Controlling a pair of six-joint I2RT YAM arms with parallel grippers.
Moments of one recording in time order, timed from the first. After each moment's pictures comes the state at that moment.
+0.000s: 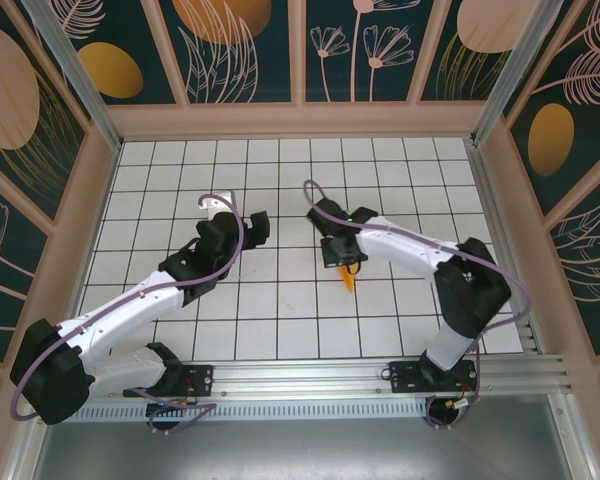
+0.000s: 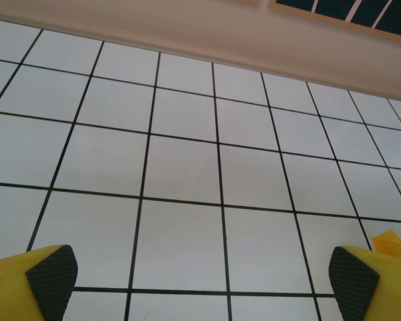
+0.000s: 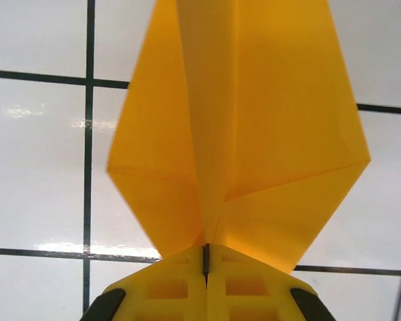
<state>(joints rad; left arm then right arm) -0.72 1.15 0.76 -0.14 -0.50 -0.58 0.73 1.65 1.14 -0.80 0.17 0.57</state>
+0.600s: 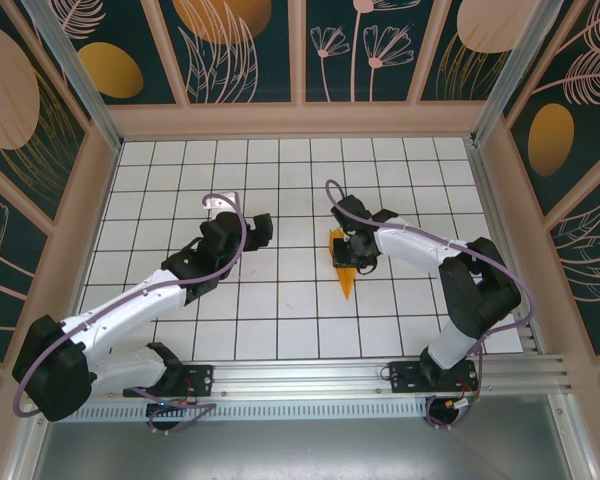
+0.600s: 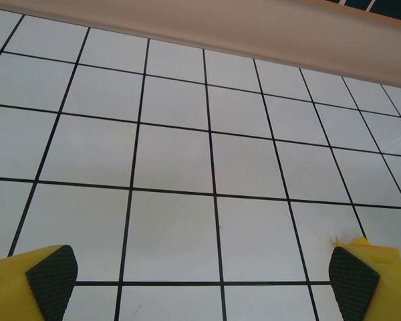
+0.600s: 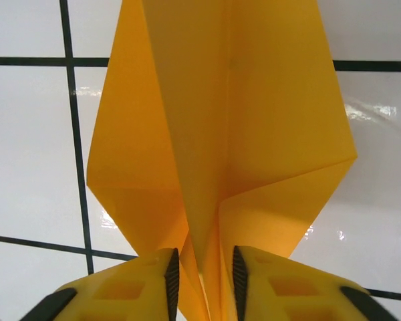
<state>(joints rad) -0.72 1.17 0.76 -0.13 -0.46 -0.58 0.62 1.64 1.04 -0.68 -0.05 0.54</state>
